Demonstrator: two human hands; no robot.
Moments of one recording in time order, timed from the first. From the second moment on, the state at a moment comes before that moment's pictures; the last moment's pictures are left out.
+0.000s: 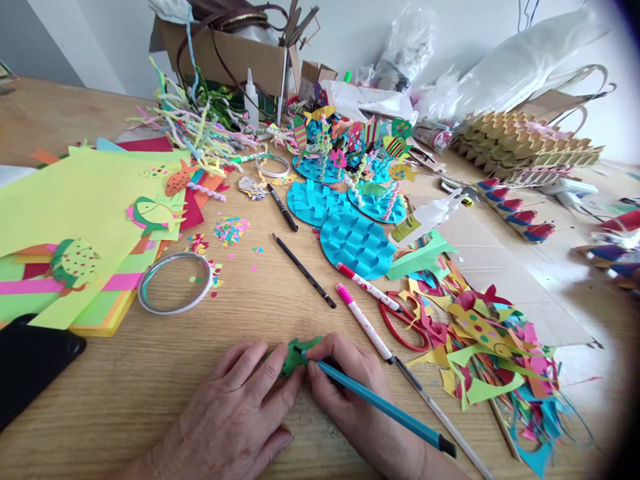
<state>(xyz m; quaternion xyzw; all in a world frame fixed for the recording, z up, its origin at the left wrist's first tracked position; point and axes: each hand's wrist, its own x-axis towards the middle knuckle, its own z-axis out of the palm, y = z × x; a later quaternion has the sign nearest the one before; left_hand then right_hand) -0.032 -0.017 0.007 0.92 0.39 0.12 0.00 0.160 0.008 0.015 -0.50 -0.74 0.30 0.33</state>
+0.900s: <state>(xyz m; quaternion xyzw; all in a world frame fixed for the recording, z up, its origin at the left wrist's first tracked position) -0.033 -0.017 0.006 0.92 0.39 0.11 0.00 0.160 0.008 0.014 -0.50 -0.74 0.30 0.33</state>
